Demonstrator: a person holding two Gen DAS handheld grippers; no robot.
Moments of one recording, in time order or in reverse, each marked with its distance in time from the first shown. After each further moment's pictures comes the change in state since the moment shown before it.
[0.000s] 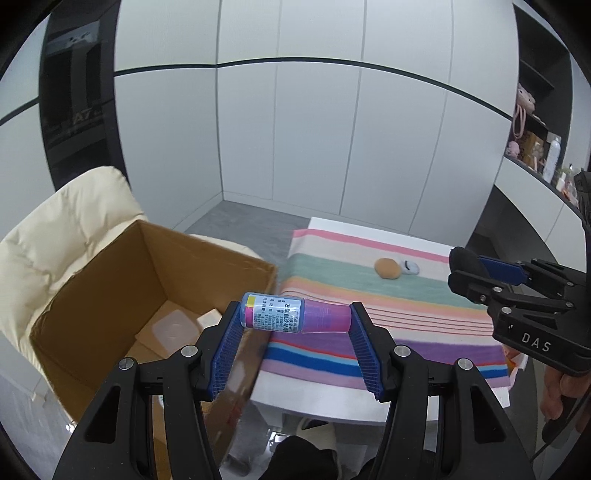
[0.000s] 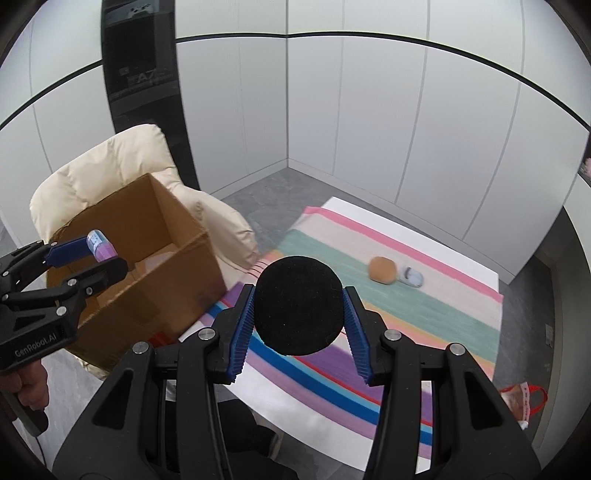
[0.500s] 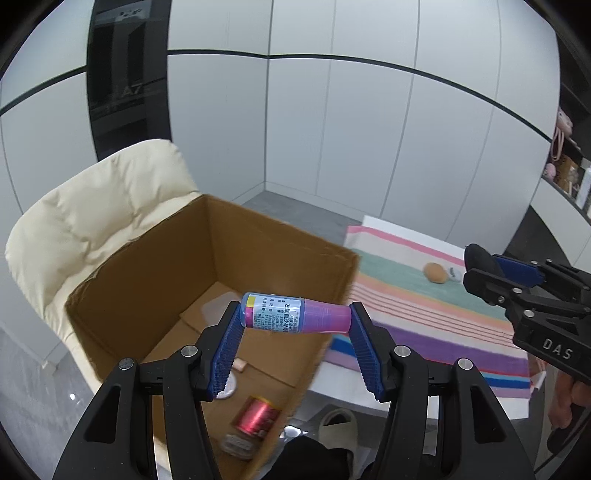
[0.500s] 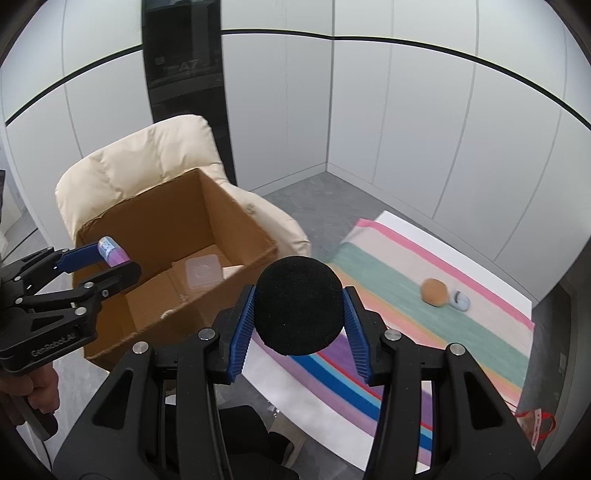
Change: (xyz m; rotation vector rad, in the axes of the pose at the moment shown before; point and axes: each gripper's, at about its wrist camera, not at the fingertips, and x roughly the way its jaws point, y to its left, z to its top) left arm -0.009 0.068 -0.020 -0.103 0.012 0.125; right arm 0.022 0.081 0.017 -0.091 -0.007 0.103
